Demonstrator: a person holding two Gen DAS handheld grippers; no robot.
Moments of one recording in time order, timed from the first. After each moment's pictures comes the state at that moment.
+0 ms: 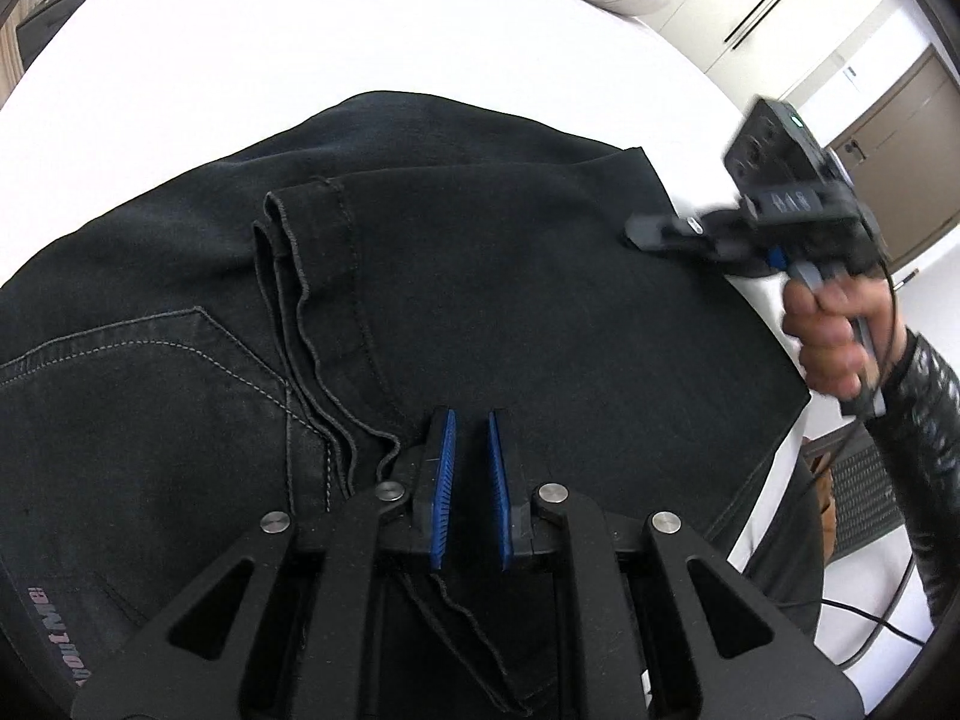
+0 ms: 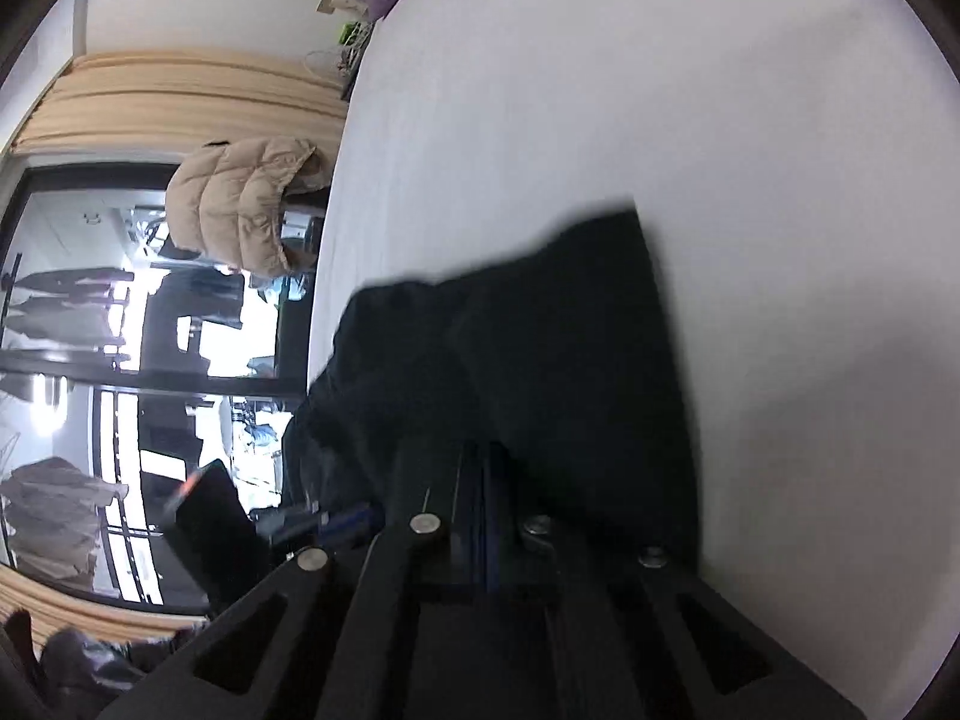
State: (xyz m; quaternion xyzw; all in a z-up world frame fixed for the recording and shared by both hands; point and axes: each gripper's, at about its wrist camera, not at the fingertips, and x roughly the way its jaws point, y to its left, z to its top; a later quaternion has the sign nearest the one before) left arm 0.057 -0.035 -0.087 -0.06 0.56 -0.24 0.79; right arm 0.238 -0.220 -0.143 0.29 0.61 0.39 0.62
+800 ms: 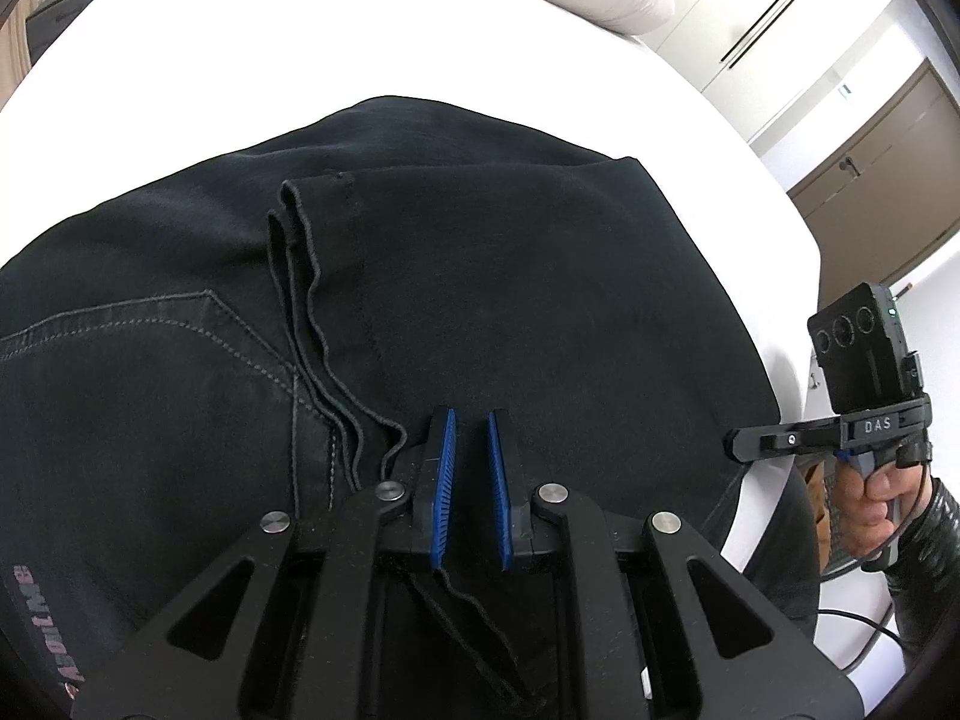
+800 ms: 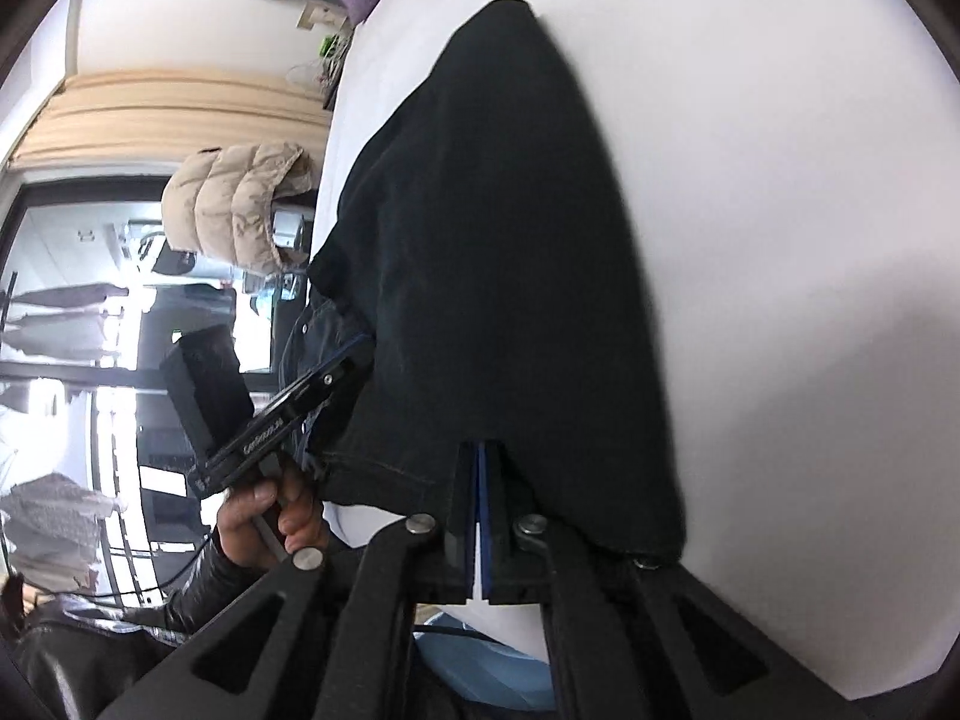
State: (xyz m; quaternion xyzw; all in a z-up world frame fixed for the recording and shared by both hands) left arm 0.021 -0.014 -0.091 -0.08 0.54 -0.25 0.80; right arm 0.116 -0.270 -0.141 0.32 0.61 0.35 0.63
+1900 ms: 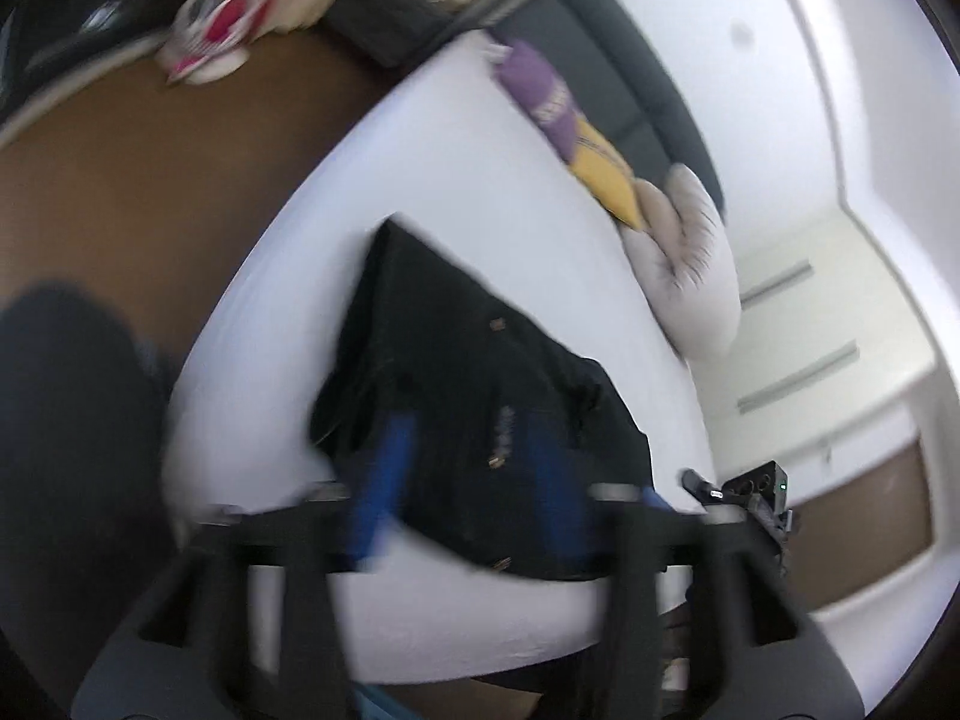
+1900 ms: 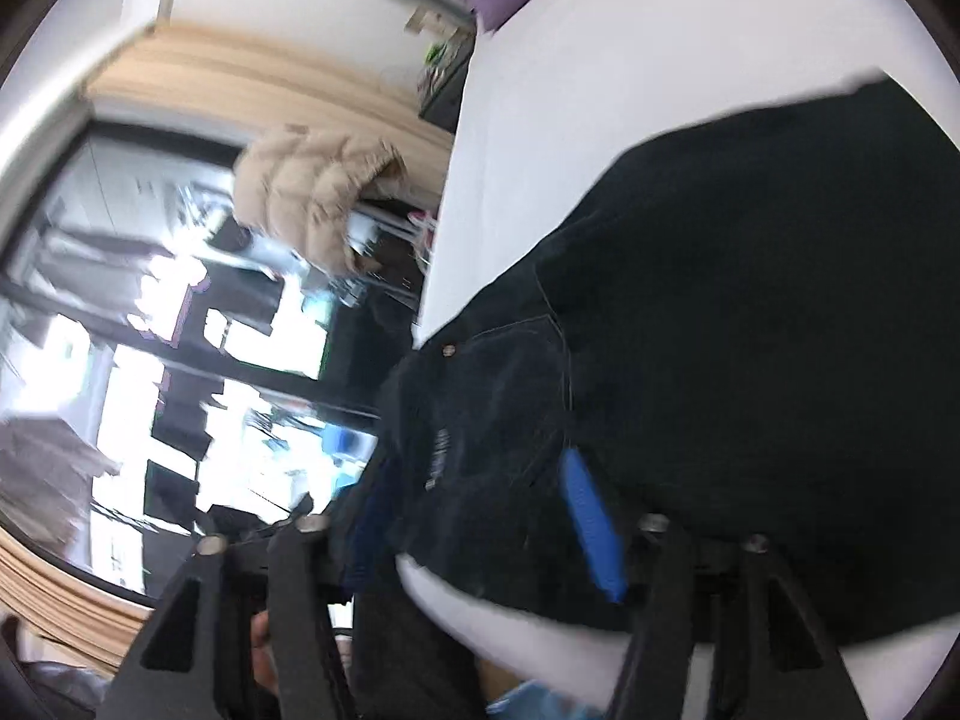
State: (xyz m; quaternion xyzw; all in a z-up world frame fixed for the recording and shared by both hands) left arm -0.158 0.282 -0.043 -0.43 0.37 -0.06 0.82; right arm 0.136 -0.117 -0.061 0.28 0.53 0.42 0.68
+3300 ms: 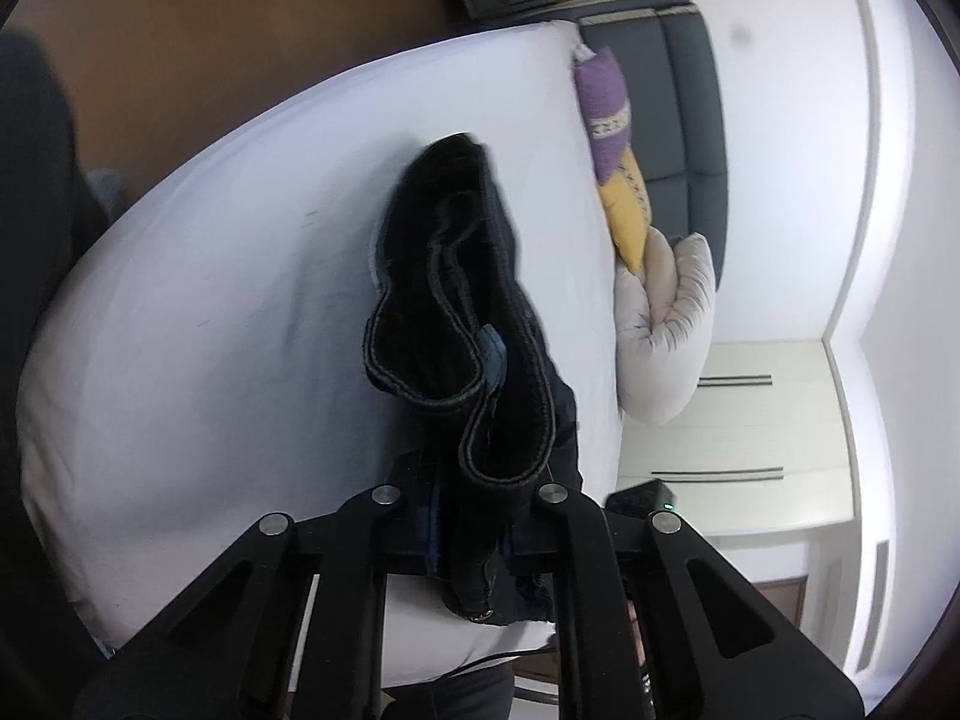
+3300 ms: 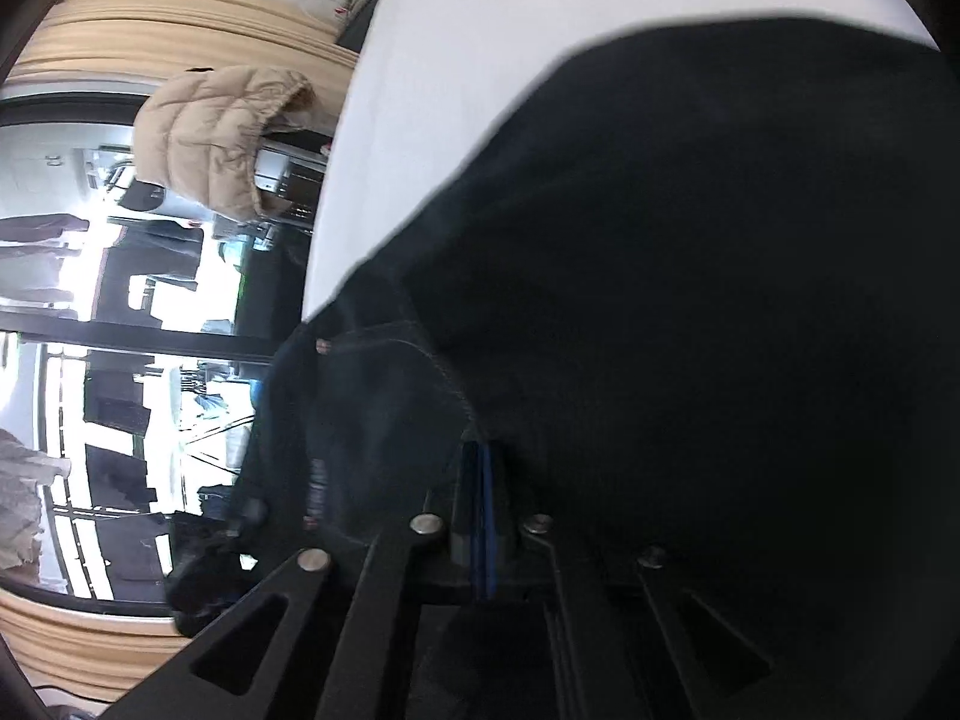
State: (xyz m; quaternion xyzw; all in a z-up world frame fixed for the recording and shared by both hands) left arm -0.117 0.264 -0.118 -0.59 0.37 -0.06 0.72; right arm 0.182 -0.071 -0.124 0.22 0.64 0.37 0.64
